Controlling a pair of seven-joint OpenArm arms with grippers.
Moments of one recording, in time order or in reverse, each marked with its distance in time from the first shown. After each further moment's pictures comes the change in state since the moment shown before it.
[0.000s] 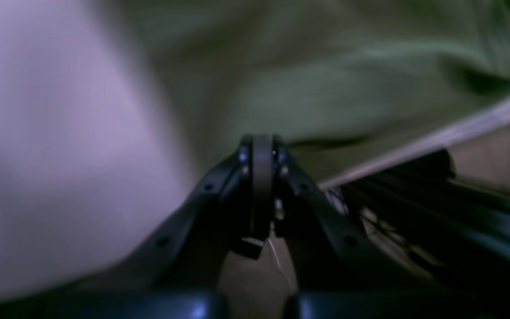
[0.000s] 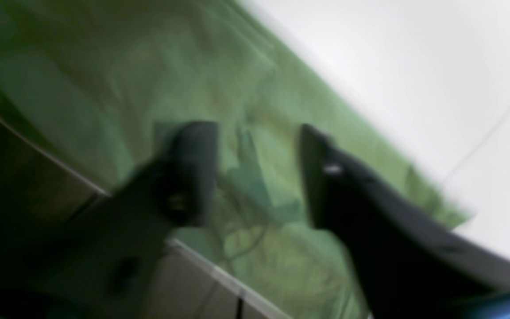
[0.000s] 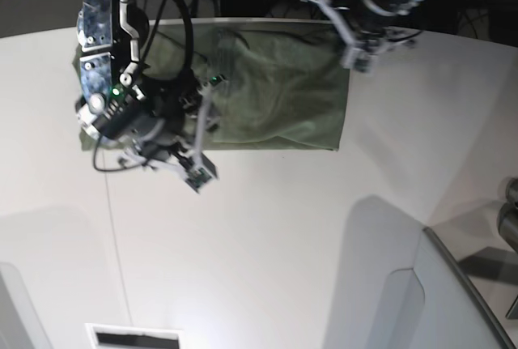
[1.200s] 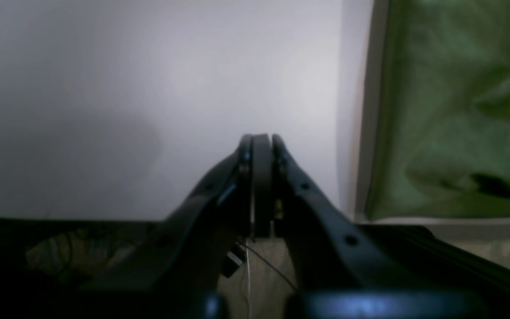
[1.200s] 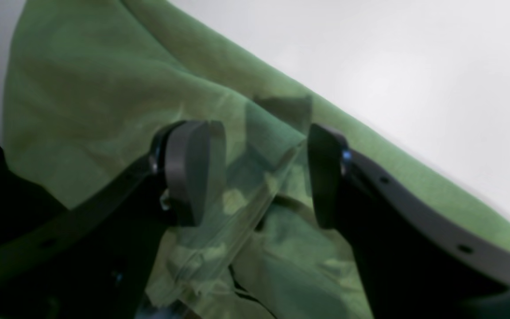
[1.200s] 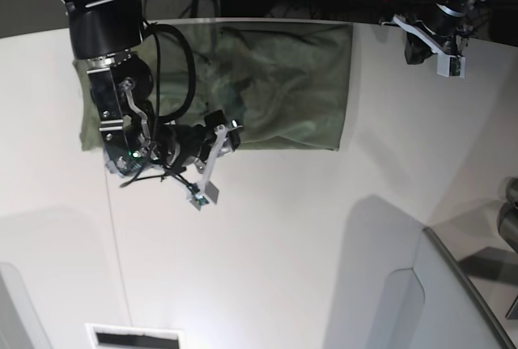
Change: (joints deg) left arm -0.1 -1.5 -19.3 -6.8 -16.7 -5.5 -5.7; right arm 13.9 4.5 -1.8 -35.7 15.3 -10.1 13.8
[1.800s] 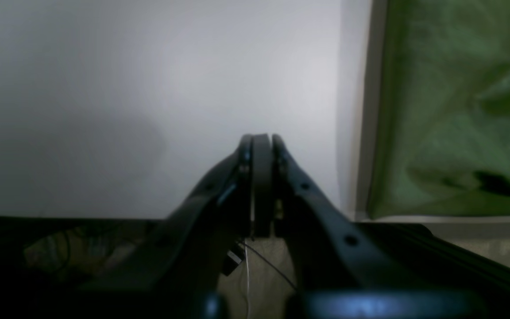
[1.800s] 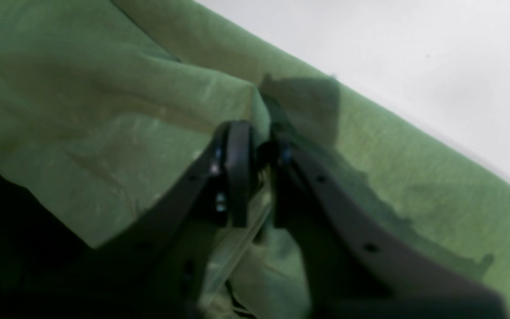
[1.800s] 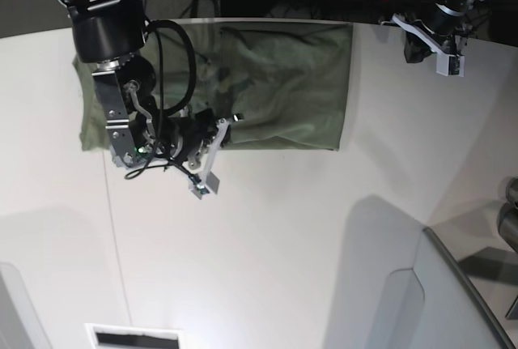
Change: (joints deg) left arm 0.0 0.0 0.0 -0.4 0.0 0.0 -0.1; right arm 0.8 -0.2 0.0 -6.6 0.0 0.1 3.4
